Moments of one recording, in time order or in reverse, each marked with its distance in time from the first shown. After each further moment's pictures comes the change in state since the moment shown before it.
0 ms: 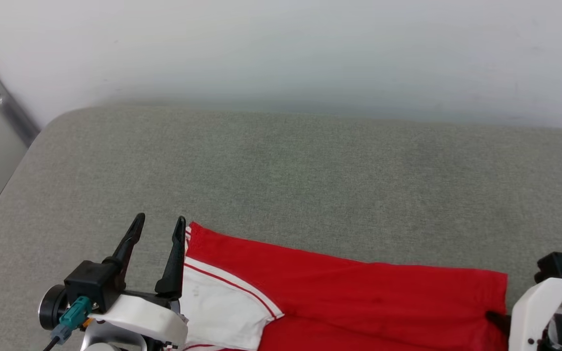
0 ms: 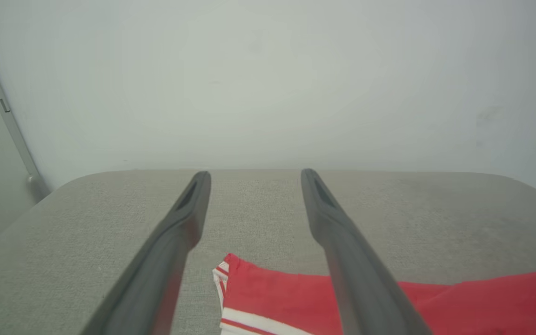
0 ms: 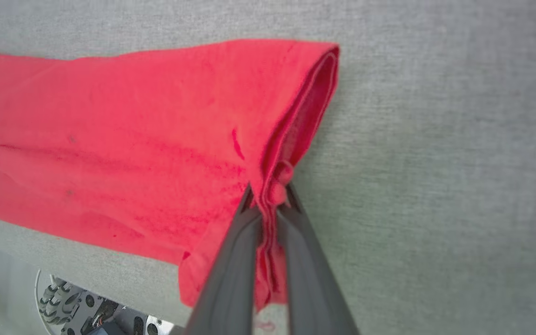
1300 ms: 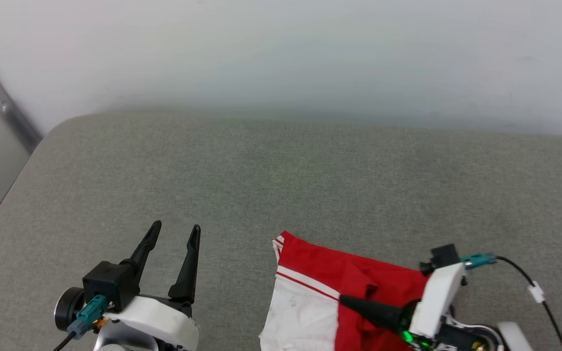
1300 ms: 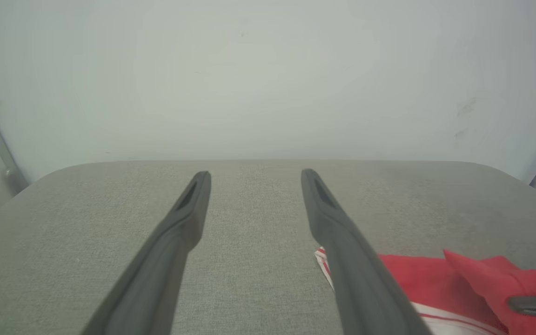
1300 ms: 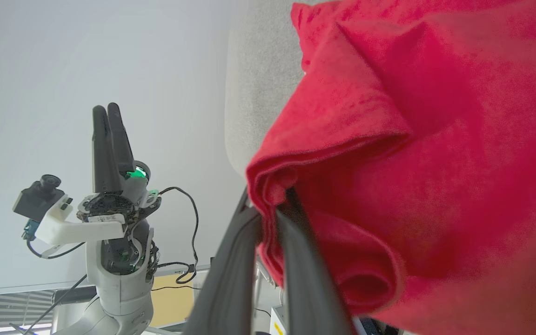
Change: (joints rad) left arm 0.002 -0.022 -0.031 0.026 -0.002 -0.016 0.026; right arm -0.097 0.183 0.161 0.103 0.727 0.000 0.075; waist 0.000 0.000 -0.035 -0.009
